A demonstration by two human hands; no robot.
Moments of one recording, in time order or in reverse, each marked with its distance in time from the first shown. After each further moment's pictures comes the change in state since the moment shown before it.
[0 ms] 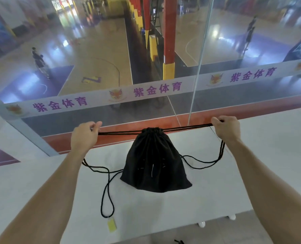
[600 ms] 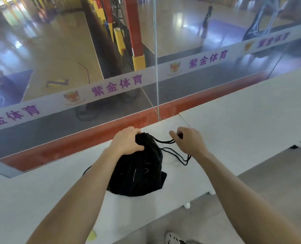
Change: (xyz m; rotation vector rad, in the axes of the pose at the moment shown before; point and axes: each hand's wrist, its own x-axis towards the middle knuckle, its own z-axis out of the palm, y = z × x) left_hand -0.082 0.217 0.107 0.201 -0.576 0.580; right_hand -0.064 0.061 0.009 -0.241 -0.179 -0.175
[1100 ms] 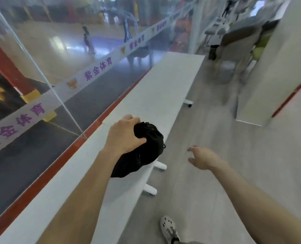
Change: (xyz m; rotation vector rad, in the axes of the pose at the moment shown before) left_hand -0.083 0.210 -0.013 -0.062 0.134 0.776; right_hand -0.300 0.134 -0.084 -0.260 -0.203 0.744
